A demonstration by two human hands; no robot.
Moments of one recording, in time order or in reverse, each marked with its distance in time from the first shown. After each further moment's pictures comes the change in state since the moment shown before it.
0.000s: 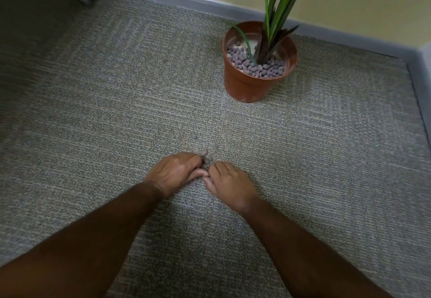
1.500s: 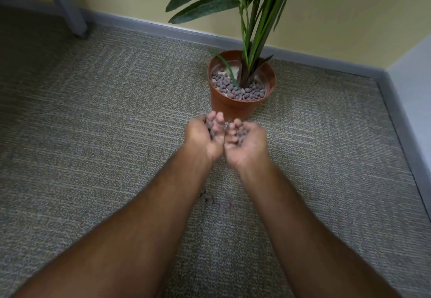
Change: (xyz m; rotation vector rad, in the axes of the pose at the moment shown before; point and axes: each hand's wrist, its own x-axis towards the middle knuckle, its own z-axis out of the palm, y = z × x) left_hand 0.165 0.084 -0.102 -2.312 0.557 -1.214; right_hand 0.130 0.039 -0.137 2.132 0.607 1.570
